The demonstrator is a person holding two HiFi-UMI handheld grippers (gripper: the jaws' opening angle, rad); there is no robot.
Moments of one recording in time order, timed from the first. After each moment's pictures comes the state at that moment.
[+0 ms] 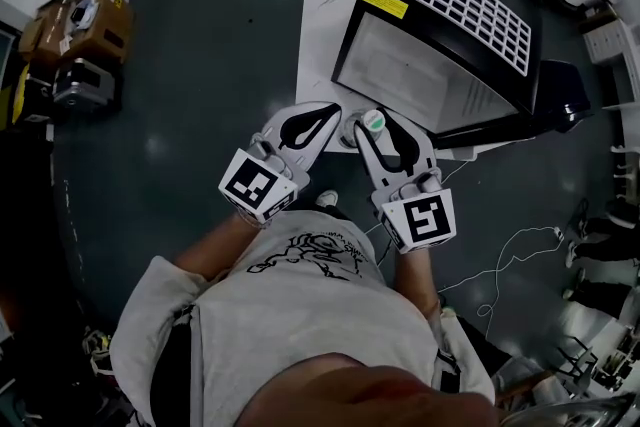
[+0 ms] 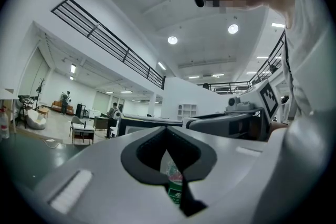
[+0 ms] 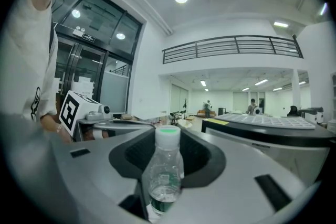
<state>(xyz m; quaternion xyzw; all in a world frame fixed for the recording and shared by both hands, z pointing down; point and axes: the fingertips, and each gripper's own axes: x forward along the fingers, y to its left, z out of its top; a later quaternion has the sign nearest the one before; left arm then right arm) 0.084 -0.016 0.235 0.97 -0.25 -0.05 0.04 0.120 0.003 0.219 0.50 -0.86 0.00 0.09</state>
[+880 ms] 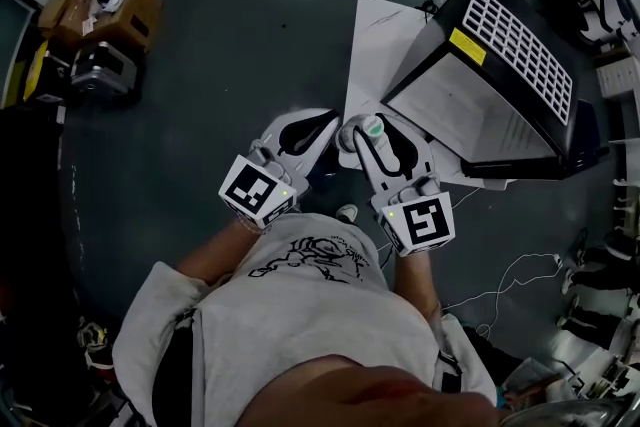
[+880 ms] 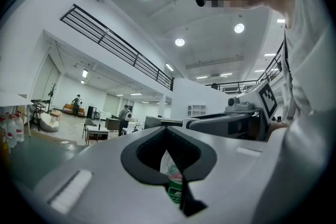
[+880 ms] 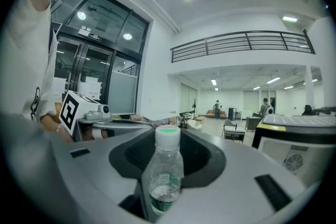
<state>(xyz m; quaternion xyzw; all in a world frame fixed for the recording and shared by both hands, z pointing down) -0.068 -0.059 0.237 0.95 -0.29 -0.06 0.04 -0.028 -0.045 0.222 0.46 -0.88 0.00 0.09</state>
